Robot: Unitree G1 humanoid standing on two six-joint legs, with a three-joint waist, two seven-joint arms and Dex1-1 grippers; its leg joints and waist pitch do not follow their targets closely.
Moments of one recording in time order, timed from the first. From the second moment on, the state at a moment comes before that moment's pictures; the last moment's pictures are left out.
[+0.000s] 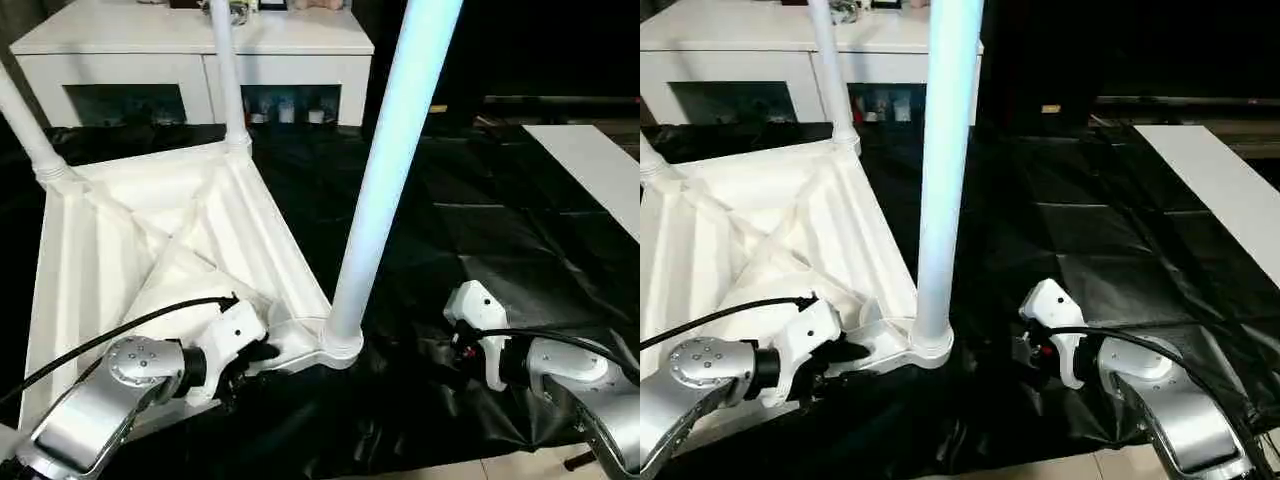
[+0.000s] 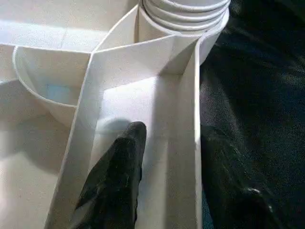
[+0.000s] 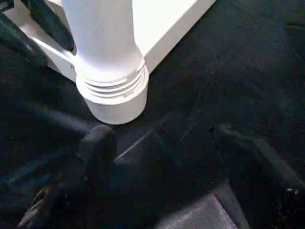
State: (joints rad) left arm -0.08 0.66 -0.31 -0.29 -0.20 0.65 -0.84; right arm -0.03 -0.61 0.17 -0.23 0.24 0.47 0.84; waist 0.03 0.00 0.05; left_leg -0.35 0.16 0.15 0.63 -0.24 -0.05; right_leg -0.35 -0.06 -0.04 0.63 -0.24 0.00
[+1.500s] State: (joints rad) left arm -0.28 0.61 -0.30 0.02 -0.16 0.37 -0.96; right arm -0.32 -0.43 0.17 0.00 0.25 0.39 0.81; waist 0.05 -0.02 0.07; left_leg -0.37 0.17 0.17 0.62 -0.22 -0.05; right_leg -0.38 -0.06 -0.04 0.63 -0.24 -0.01
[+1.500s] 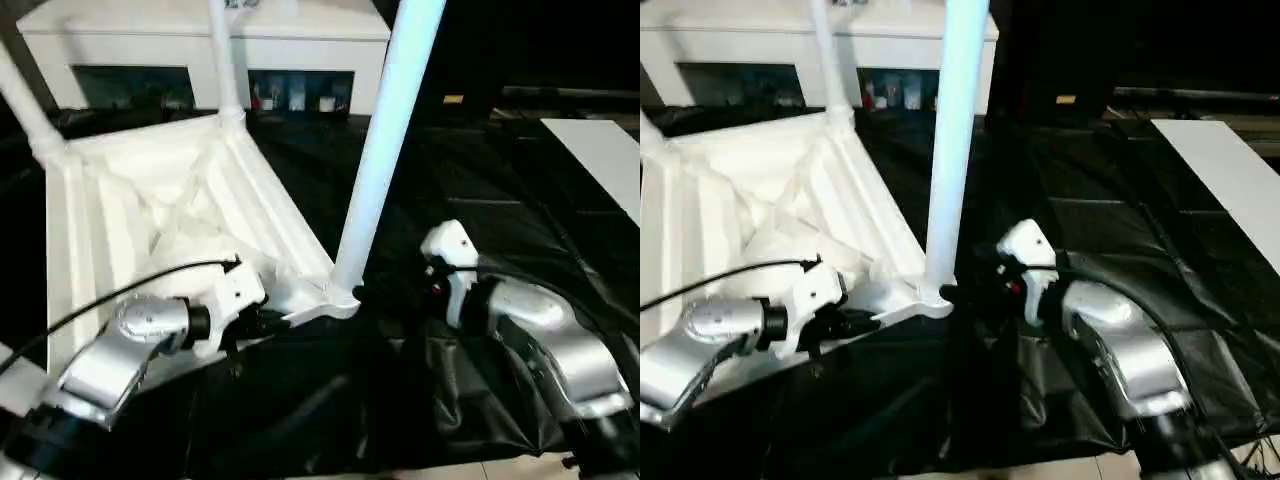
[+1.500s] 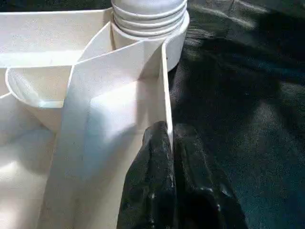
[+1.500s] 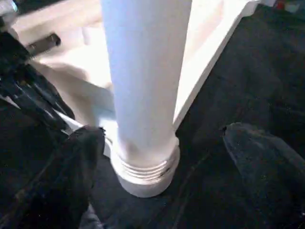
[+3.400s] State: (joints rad) left arm -0.40 0.49 -0.32 0.15 -0.03 0.31 -0.89; right arm -0.44 -0.24 0.21 0.33 0.11 0.22 0.63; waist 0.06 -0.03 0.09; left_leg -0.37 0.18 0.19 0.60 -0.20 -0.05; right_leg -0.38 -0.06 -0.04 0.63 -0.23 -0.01
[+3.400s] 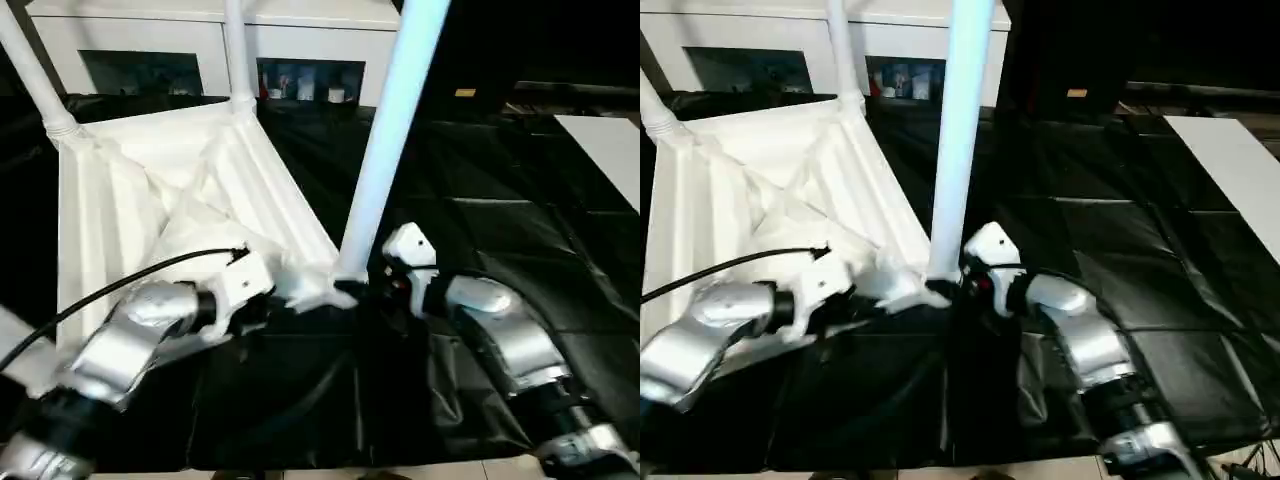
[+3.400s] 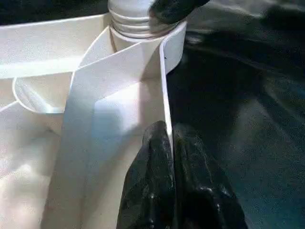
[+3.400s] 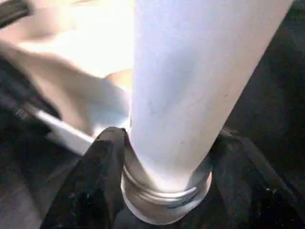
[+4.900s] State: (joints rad) left arm -0.35 0.50 -0.36 0.07 -0.04 0.31 -1.00; right arm -0.28 -0.52 0.17 0.05 0.27 0.34 0.97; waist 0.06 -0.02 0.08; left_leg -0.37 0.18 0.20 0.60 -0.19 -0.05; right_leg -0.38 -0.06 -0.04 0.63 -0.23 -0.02
